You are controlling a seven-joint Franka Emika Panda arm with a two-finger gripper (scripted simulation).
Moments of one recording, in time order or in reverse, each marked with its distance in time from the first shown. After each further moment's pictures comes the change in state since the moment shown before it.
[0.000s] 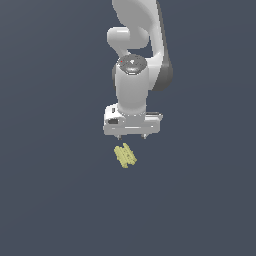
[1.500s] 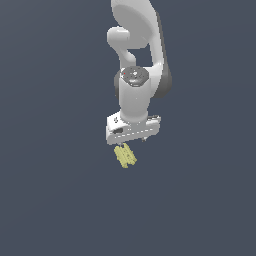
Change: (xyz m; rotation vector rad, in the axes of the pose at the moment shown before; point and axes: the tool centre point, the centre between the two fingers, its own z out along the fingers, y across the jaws) arm 0.005 -0.004 0.025 -0.012 -0.004 -0.231
